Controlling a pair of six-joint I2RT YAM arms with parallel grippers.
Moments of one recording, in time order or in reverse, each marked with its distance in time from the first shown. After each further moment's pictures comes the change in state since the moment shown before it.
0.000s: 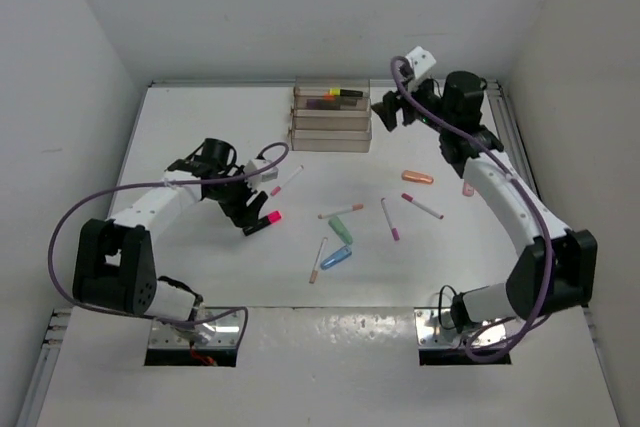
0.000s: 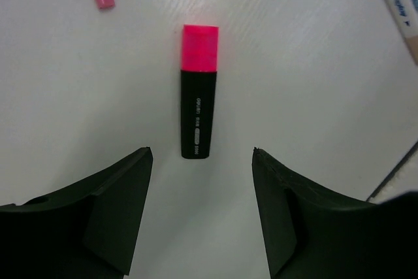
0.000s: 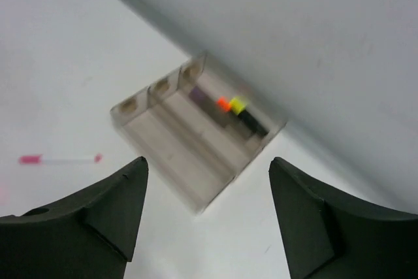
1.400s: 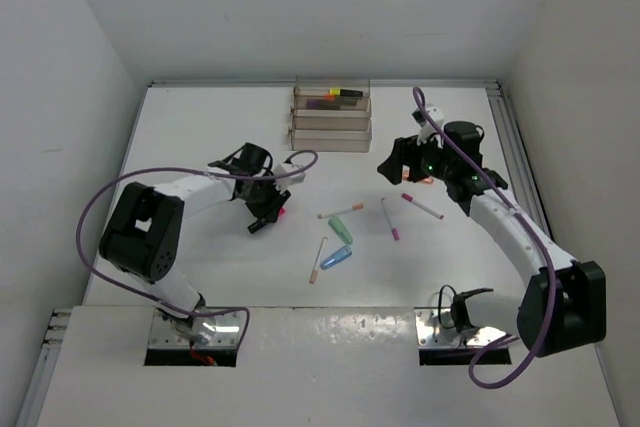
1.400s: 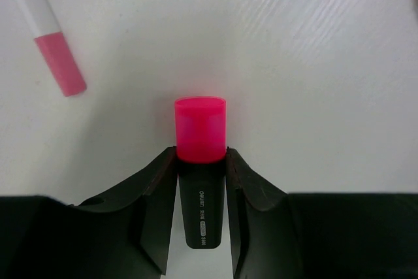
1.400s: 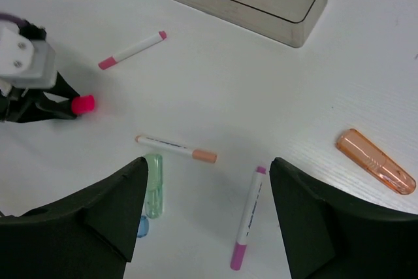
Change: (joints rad) left arm -0.208 0.261 0.003 0.281 -0.190 -0.151; right arm -0.056 -0.239 -0.393 -0.243 -0.005 0.409
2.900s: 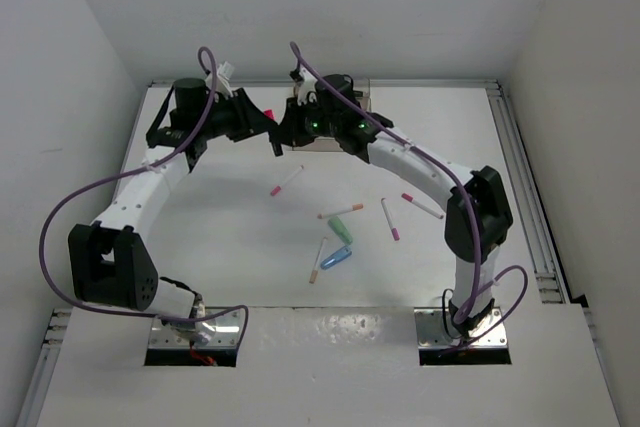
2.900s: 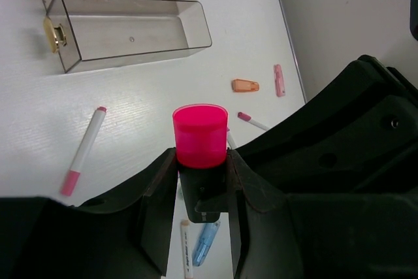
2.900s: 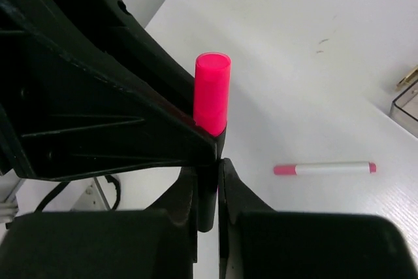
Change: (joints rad) left arm 0.262 -0.224 0.300 0.211 0.306 -1.048; right arm 0.490 0.680 0.804 0.001 0.072 0.307
